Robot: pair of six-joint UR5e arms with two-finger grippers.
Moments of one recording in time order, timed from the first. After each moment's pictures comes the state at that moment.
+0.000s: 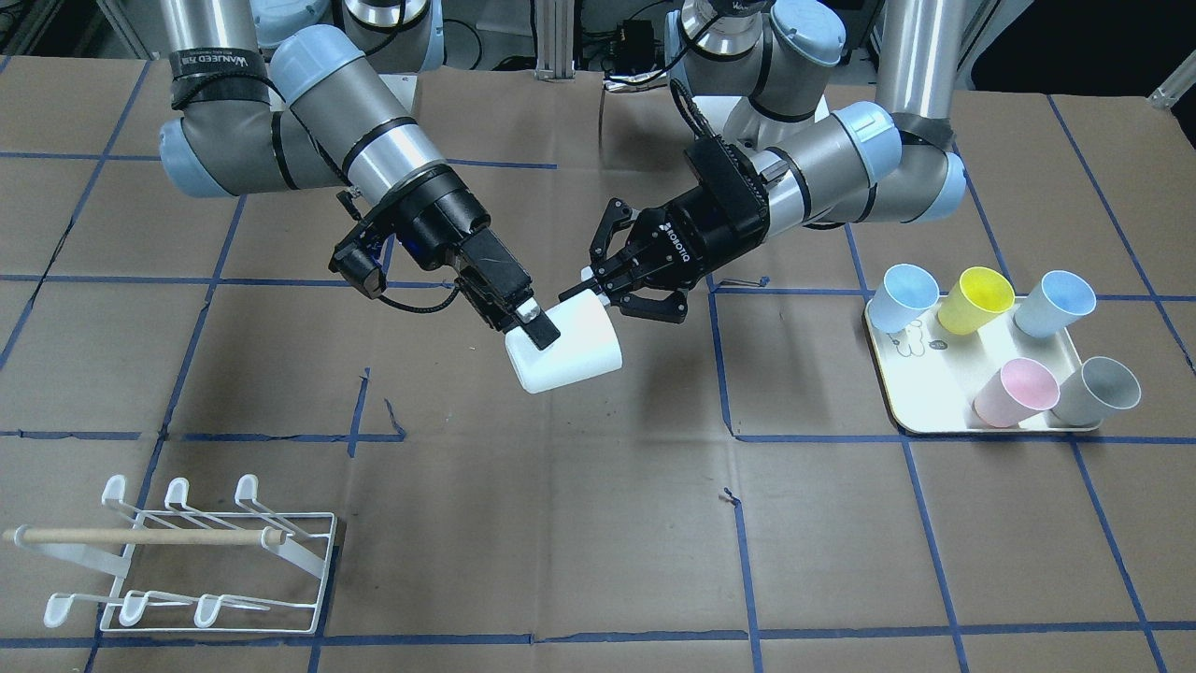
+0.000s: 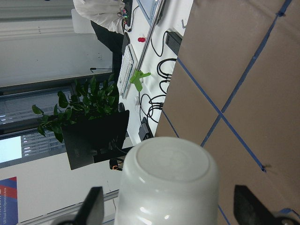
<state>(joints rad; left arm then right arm) -1.53 -1.84 -2.15 0.34 0.47 0.24 1.74 -1.33 2.06 -3.40 -1.02 1.47</state>
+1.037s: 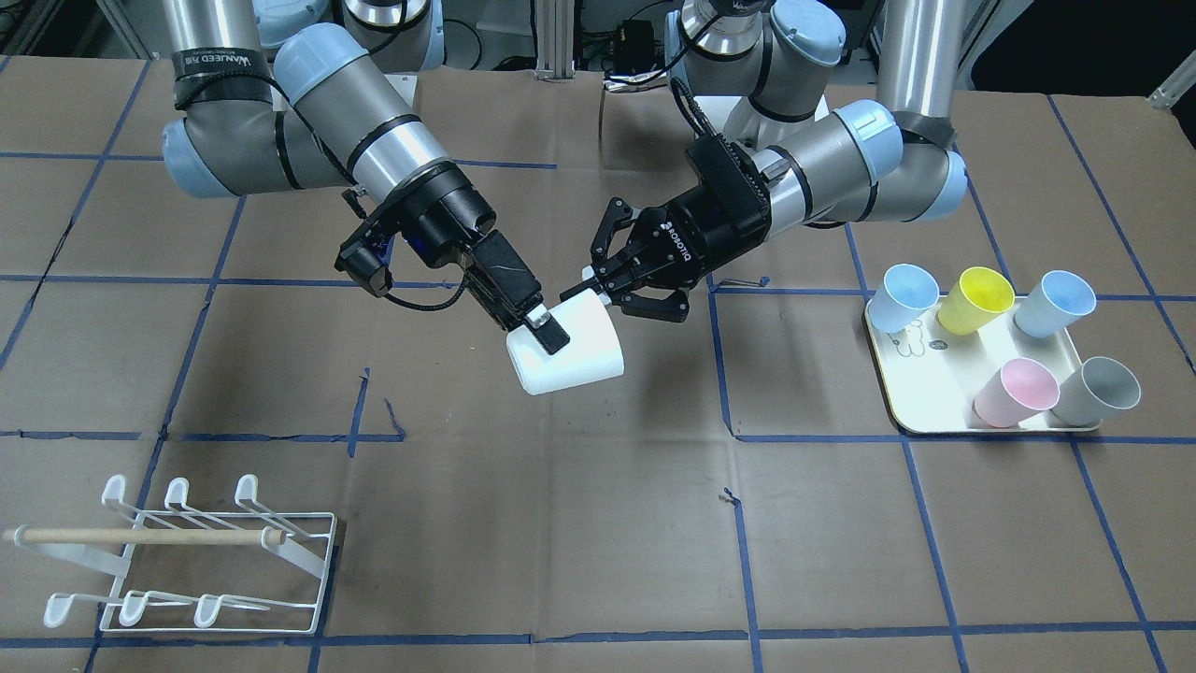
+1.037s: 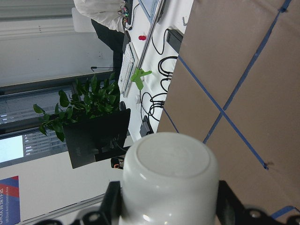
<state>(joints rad) -1.53 -1.84 -2.14 0.34 0.47 0.24 1.74 -1.33 2.06 -3.41 -1.02 1.47</state>
